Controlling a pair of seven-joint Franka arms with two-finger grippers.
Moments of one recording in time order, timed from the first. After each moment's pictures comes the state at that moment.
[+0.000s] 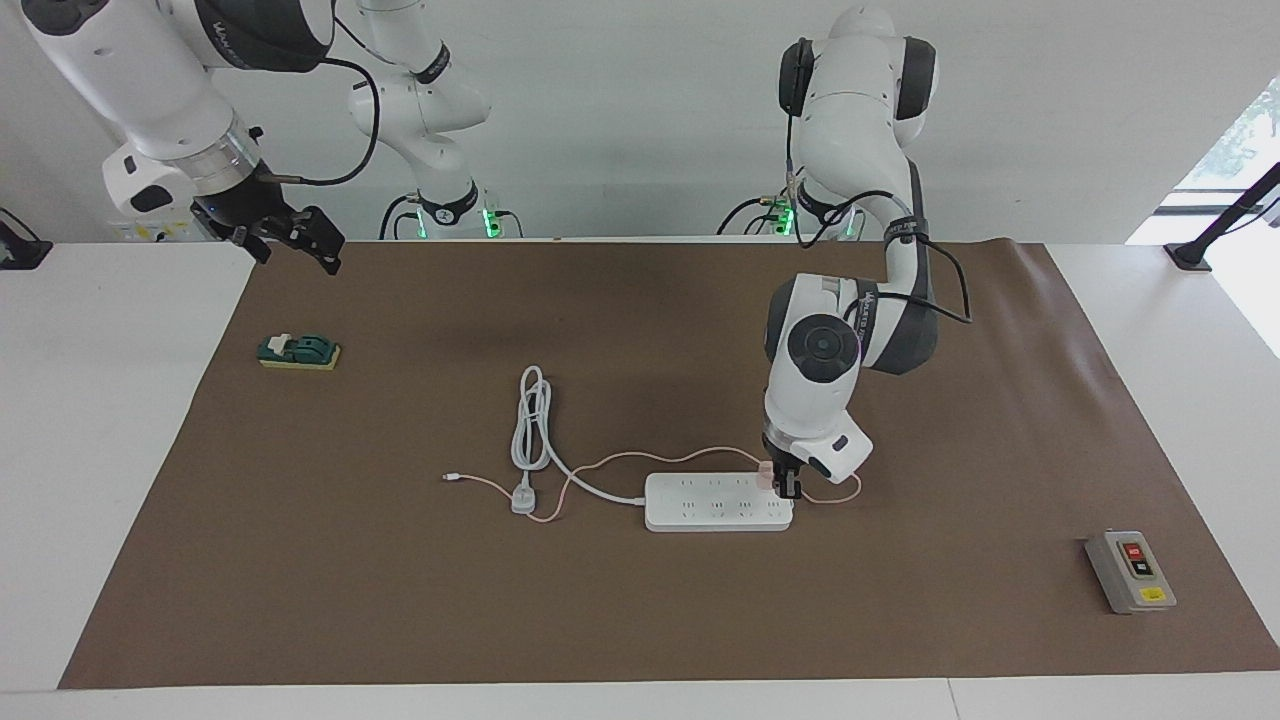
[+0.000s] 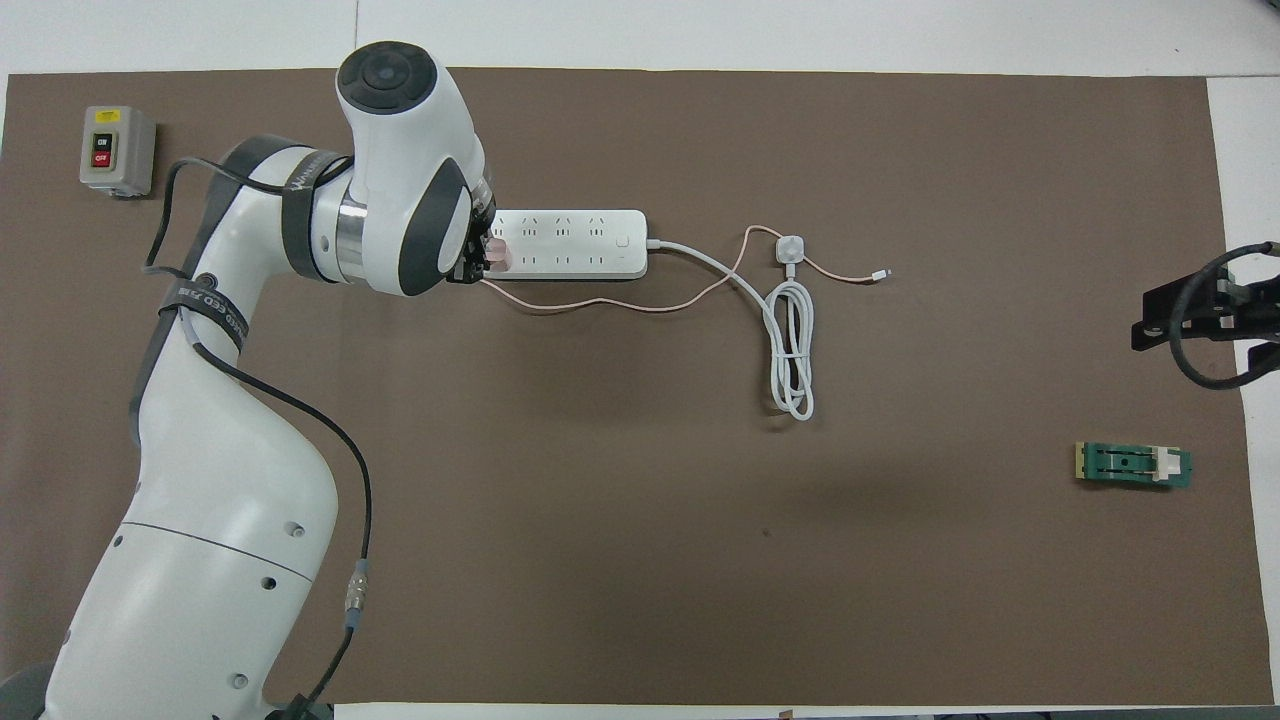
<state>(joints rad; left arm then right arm) -0.64 0.68 0.29 -1.31 -0.13 1.90 -1.75 0.22 -0.01 -0.30 -1.59 0.02 1.44 0.16</state>
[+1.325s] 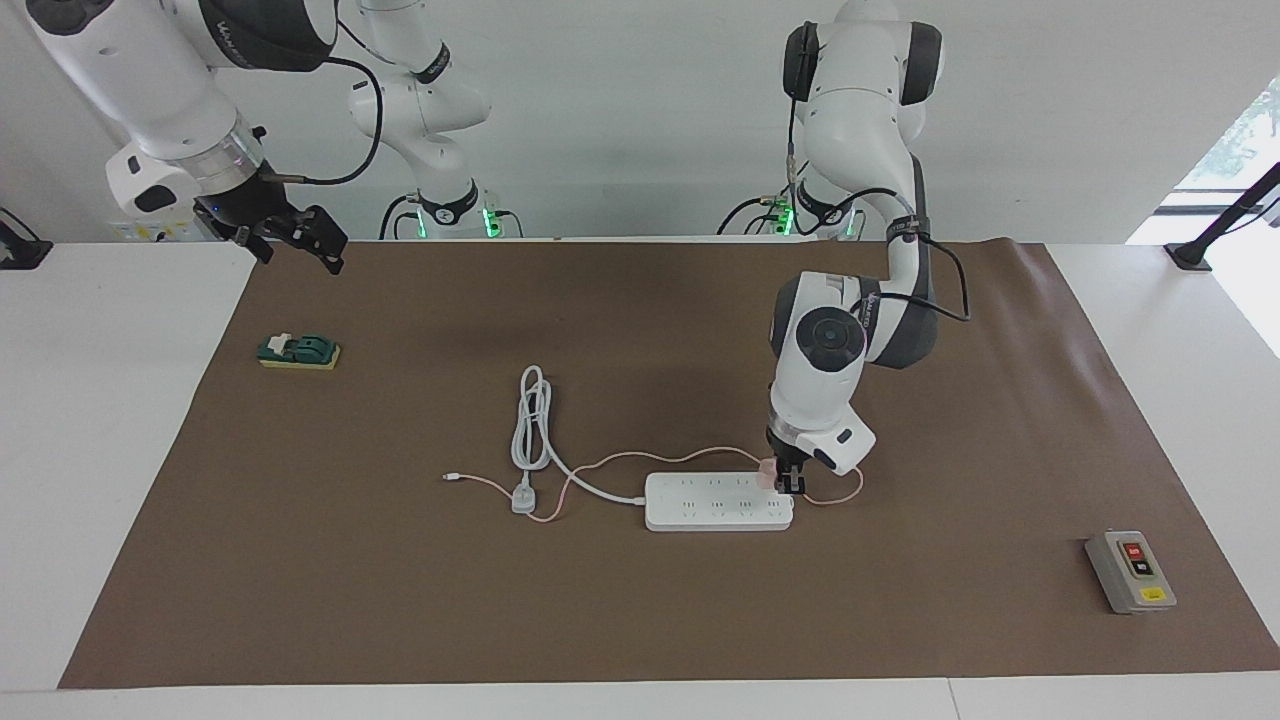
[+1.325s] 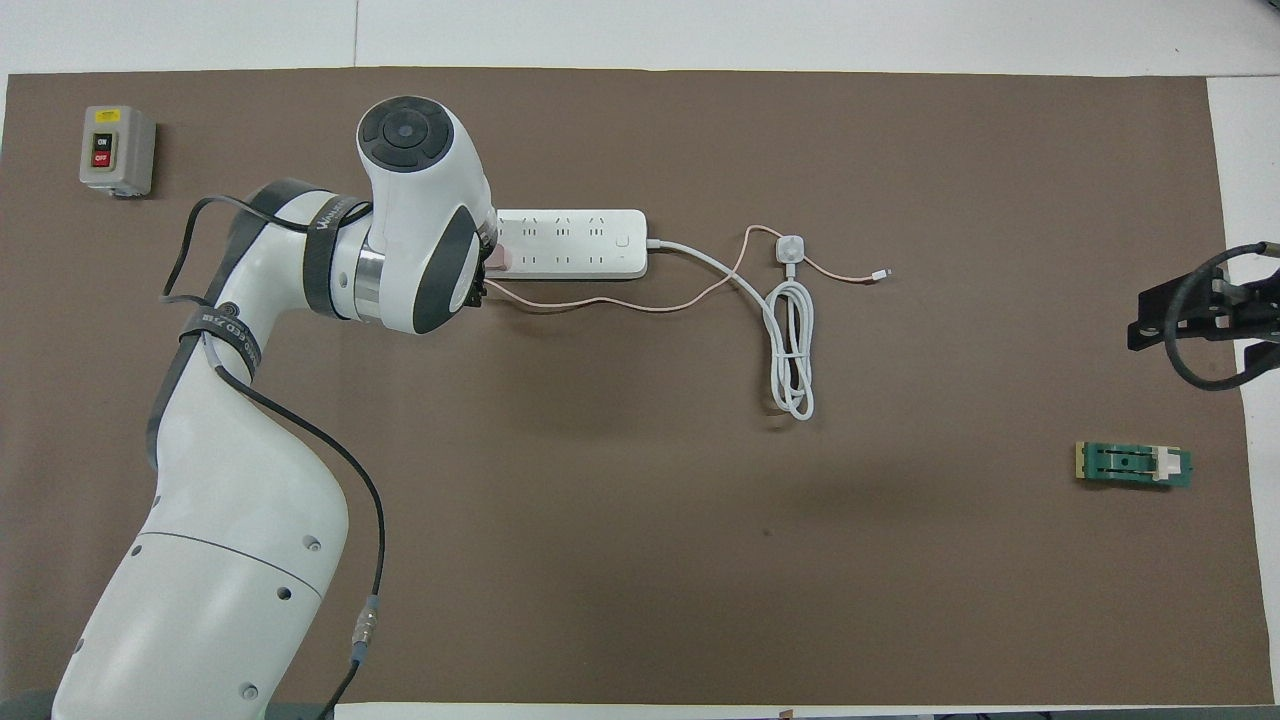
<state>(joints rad) -0.63 0.64 0.28 -1.47 -0.13 2.03 -1.73 0.23 -0.01 -0.30 -1.59 0.02 1.44 0.16</state>
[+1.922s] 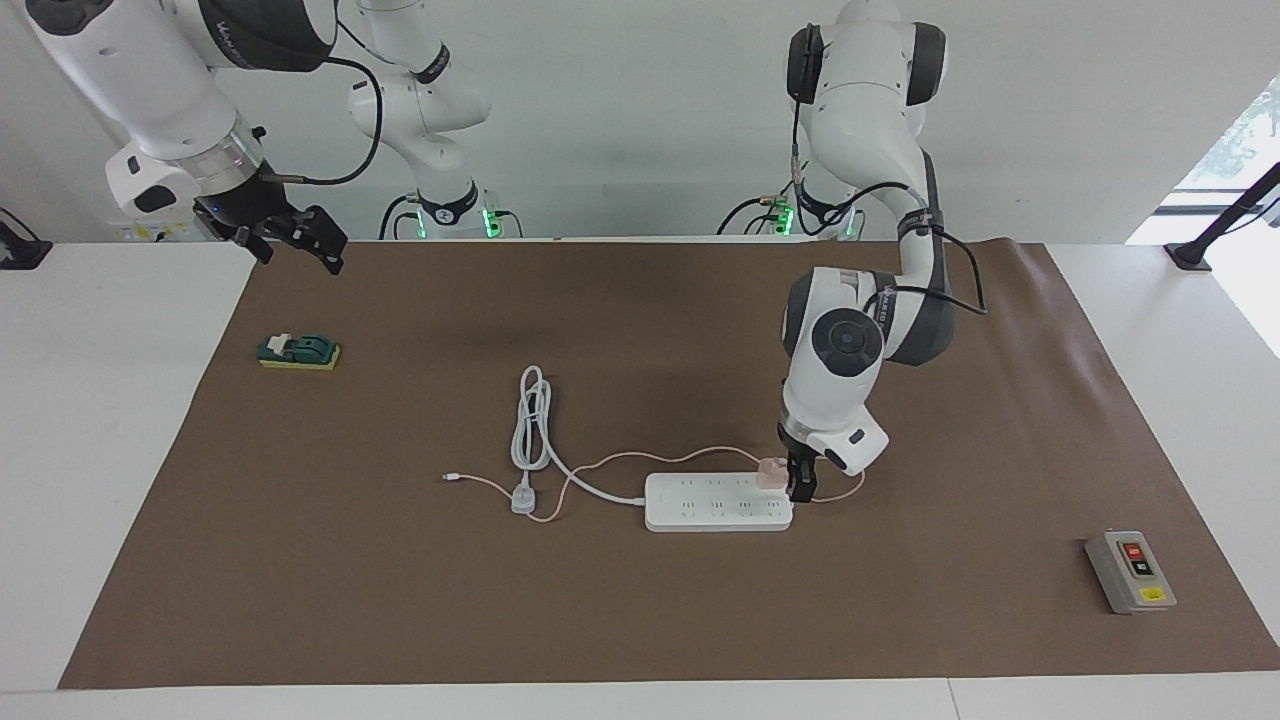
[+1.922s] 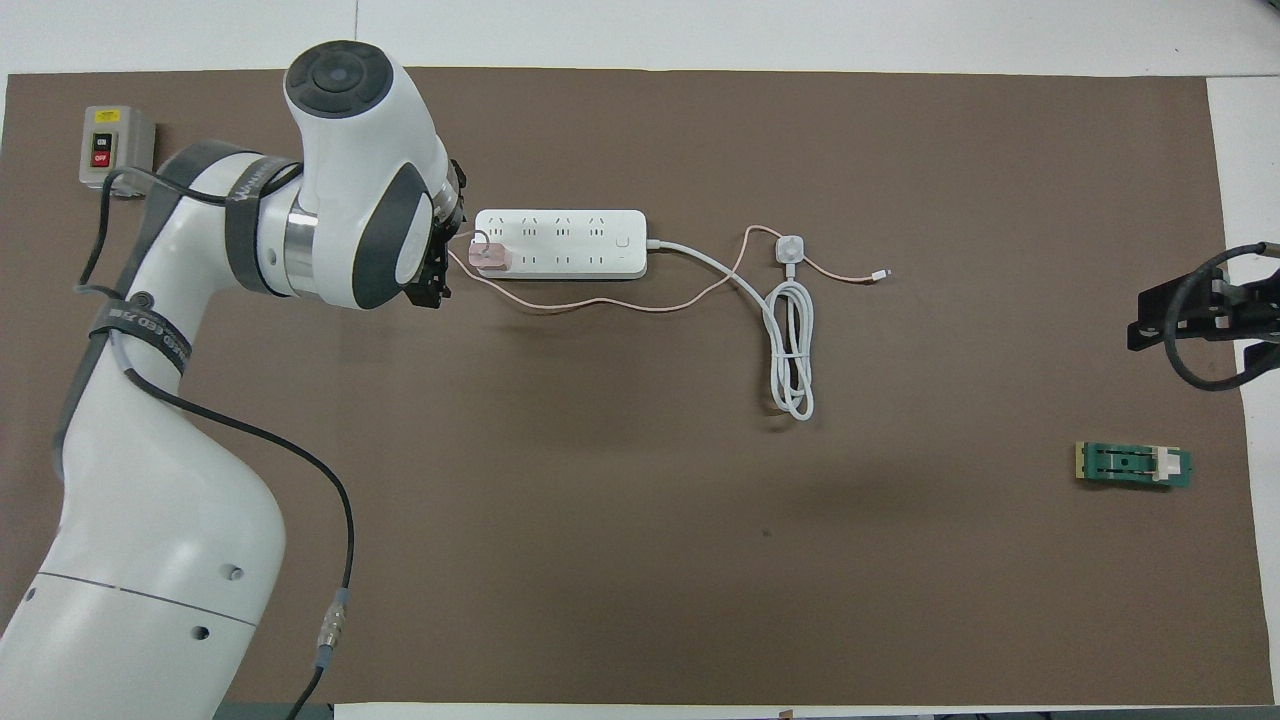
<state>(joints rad) -0.59 0.55 0.29 -1.39 -0.14 1.84 -1.62 0.23 -0.01 -0.30 -1.59 0.02 1.44 0.16</state>
